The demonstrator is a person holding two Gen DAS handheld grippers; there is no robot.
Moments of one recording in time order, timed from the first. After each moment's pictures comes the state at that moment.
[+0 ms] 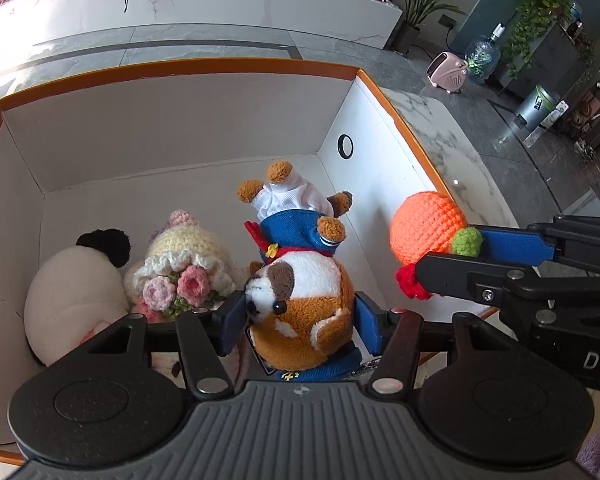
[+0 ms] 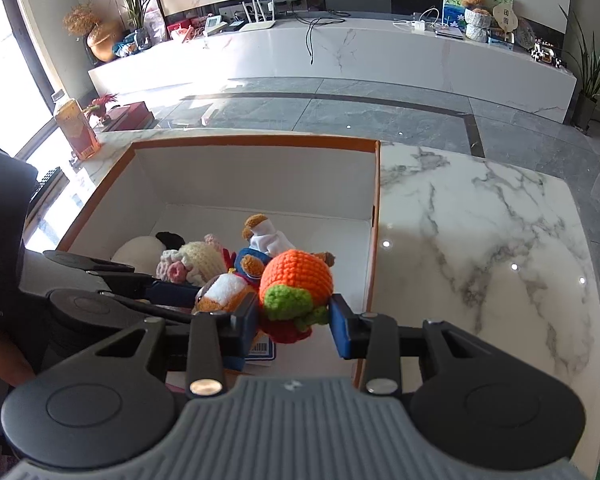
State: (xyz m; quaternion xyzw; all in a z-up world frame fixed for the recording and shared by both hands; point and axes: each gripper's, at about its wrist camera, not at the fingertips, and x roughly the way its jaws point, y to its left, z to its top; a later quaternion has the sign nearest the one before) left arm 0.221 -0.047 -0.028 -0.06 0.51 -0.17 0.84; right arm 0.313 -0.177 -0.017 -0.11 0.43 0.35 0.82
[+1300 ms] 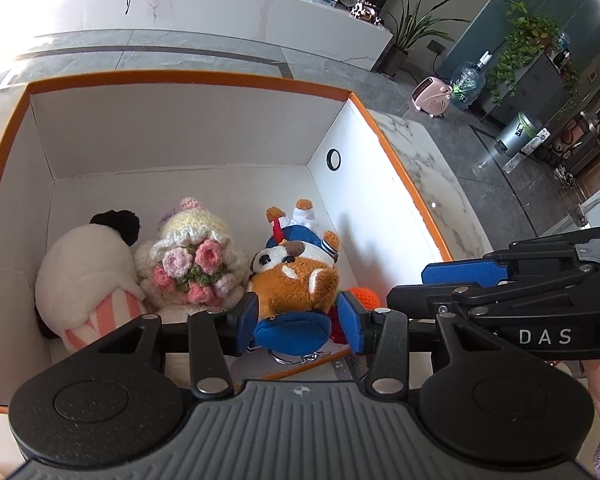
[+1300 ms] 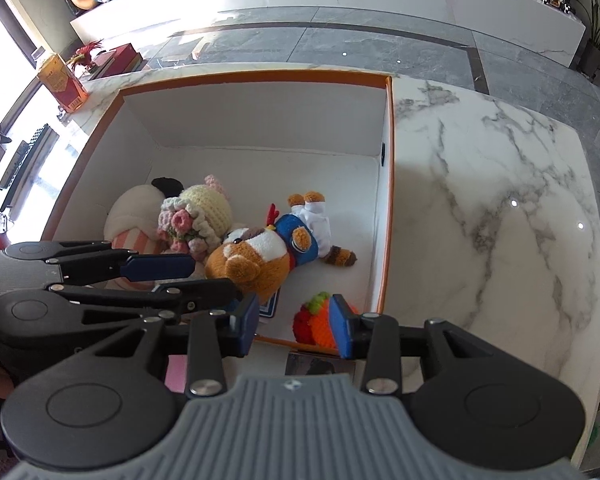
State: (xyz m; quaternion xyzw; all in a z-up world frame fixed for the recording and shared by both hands) left arm 0.211 -0.035 -0.013 -0.11 0.49 -0.19 0.85; right arm 0.314 -0.161 -0.018 -0.14 0.52 0.33 0.77
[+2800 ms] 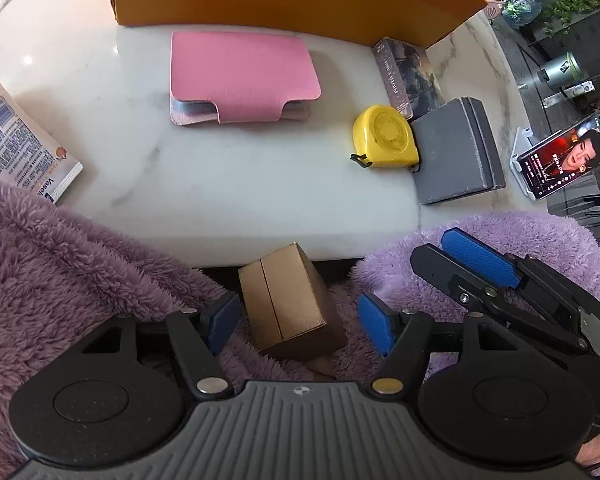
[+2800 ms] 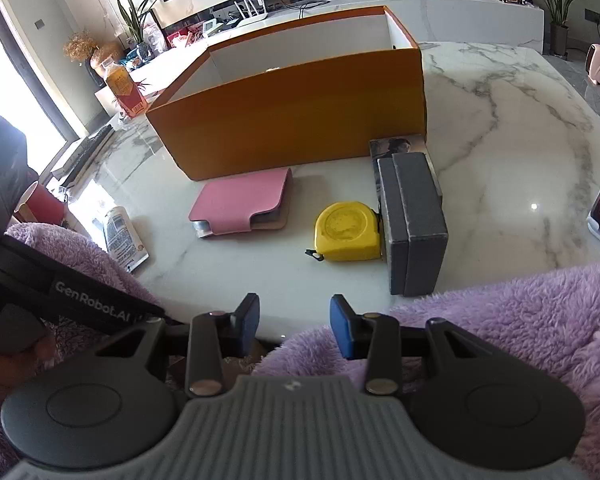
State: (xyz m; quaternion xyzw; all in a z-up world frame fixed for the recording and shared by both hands) left arm 0.045 -0.012 -0.085 -0.13 0.66 -0.14 0.72; right arm 0.078 -0.266 -0.088 -0.02 0.45 0.35 0.83
